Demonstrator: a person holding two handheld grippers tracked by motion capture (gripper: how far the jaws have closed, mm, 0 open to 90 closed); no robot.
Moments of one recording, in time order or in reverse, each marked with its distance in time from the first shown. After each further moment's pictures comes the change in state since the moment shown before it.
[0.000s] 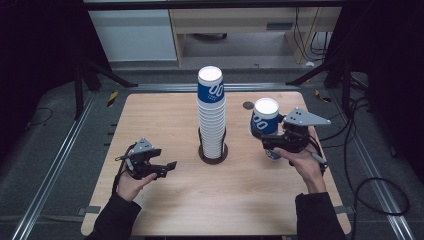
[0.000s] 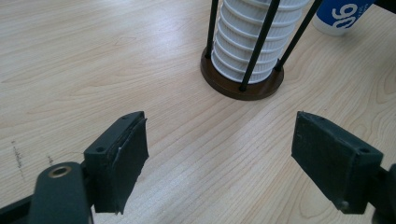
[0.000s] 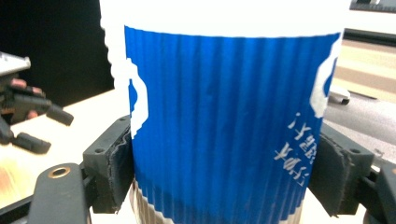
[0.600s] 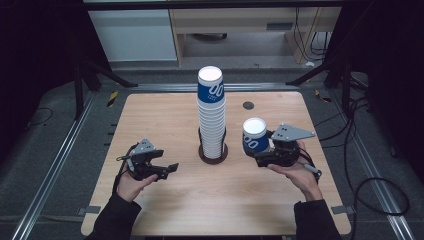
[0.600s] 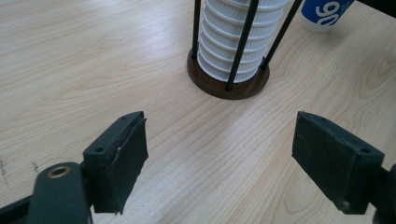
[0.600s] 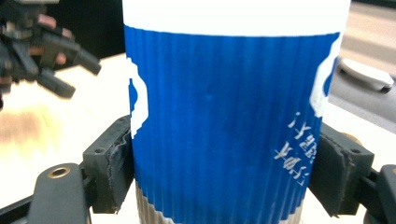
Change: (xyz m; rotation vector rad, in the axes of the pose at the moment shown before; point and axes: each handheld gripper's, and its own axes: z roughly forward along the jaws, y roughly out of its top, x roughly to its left) left arm -0.007 0.004 -0.002 0.006 -0.039 0.026; right arm 0.020 -0.033 0.012 0.117 0.113 -0.075
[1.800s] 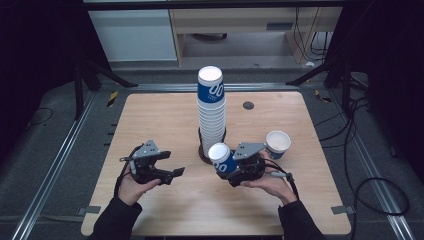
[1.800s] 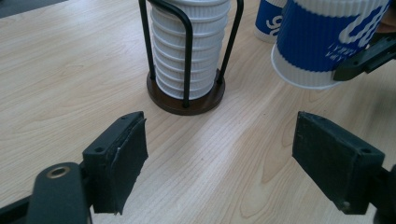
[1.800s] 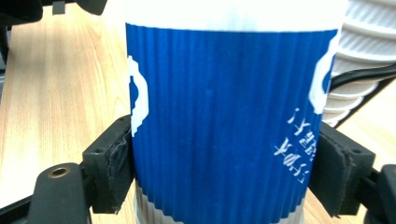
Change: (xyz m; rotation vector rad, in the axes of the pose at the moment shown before) left arm -0.025 0.014 -0.010 -0.032 -0.093 0.062; right arm 0.051 -0.022 0.070 0.174 0.226 -0.138
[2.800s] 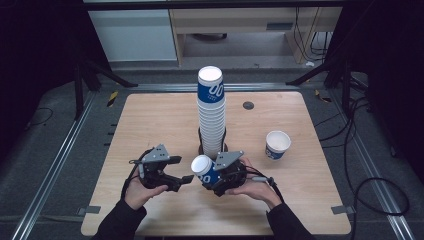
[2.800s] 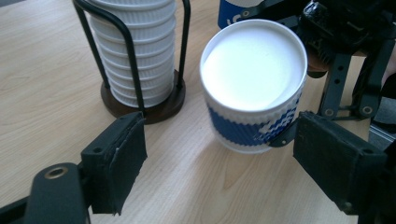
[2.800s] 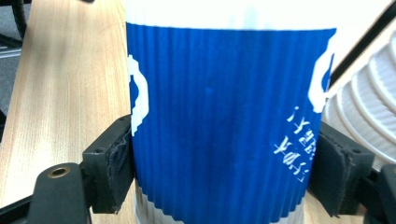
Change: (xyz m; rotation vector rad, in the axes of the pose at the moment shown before) left arm -0.024 0.005 0.013 0.013 -0.102 0.039; right arm 0.027 0.003 0.046 0.064 0.093 -0.068
